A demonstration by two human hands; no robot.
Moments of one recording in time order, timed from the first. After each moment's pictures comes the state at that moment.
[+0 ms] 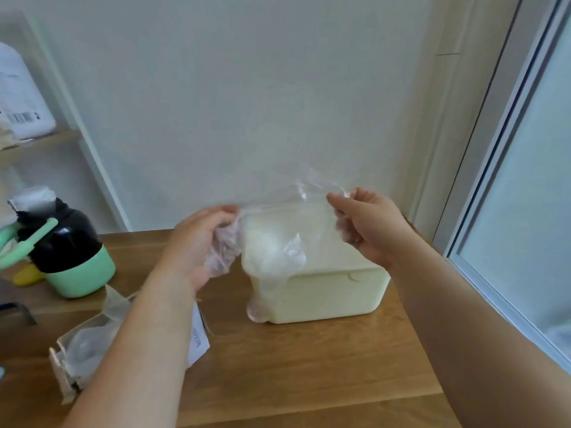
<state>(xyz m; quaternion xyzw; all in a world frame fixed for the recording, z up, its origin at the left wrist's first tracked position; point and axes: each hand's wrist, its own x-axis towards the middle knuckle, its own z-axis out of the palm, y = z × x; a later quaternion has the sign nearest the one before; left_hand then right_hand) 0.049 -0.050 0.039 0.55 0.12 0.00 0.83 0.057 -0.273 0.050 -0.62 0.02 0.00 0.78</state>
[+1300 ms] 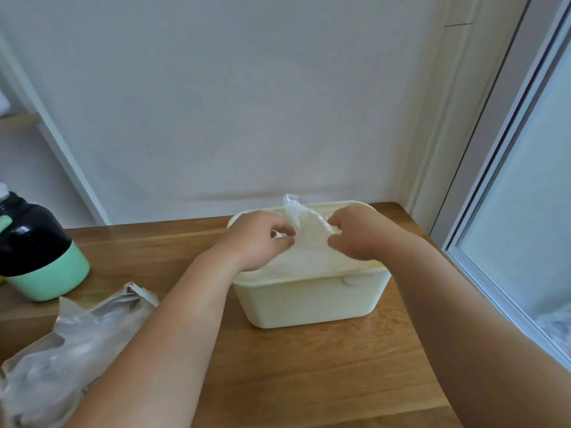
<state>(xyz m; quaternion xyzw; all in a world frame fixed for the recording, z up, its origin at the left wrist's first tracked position) 0.097 -0.108 0.019 0.95 -0.14 -0.03 0.29 0.096 -0.292 0.030 -0.99 -0.05 0.04 0.10</state>
